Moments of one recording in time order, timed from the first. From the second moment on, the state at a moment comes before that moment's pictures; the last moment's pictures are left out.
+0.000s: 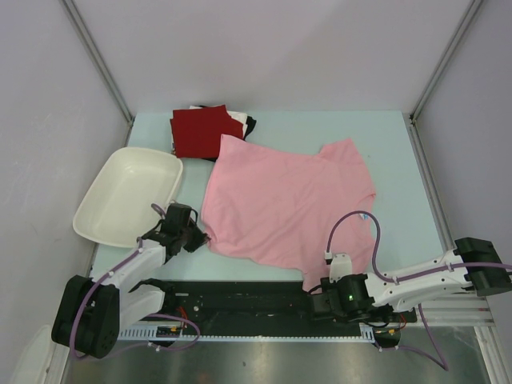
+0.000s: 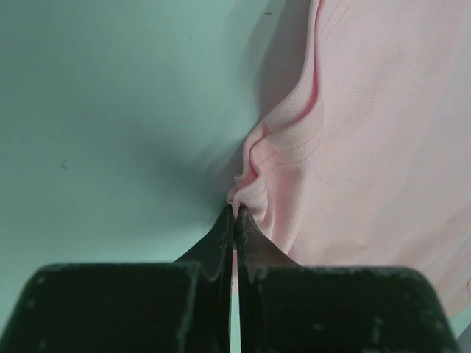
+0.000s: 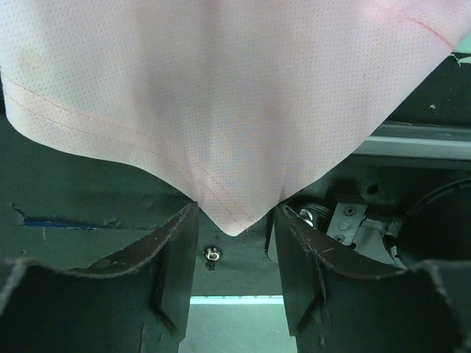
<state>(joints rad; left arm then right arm) -0.29 1.05 0.35 -0.27 -0.02 -0.98 1.71 1.08 0.55 -1.09 0.35 1.61</state>
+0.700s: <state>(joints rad) -0.29 1.04 0.35 -0.28 -0.02 -0.98 1.71 1.16 0.58 -1.10 0.35 1.57</state>
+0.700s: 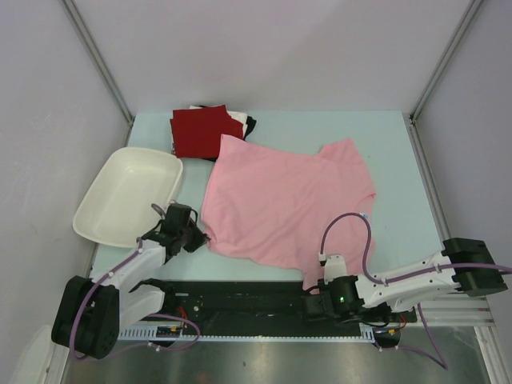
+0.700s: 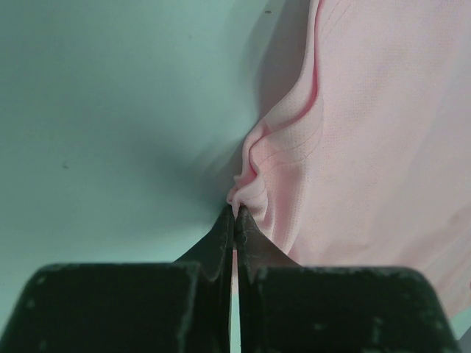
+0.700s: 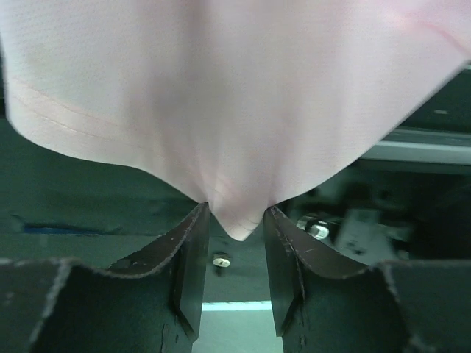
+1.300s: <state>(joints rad) -0.29 1.05 0.35 -0.26 -0.01 -0.96 1.71 1.24 0.60 -1.00 0.35 1.58</state>
